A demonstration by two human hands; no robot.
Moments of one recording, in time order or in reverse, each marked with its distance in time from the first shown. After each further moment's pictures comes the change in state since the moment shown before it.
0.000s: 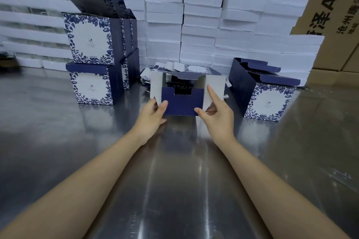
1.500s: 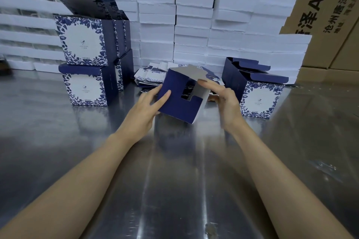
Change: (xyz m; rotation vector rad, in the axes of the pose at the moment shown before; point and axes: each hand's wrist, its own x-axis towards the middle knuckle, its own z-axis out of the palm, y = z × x) left_hand 0.006 -0.002 -0.024 1.057 -0.105 0.727; right_hand 0.020 -0.038 -0.043 0.465 -0.251 0.058
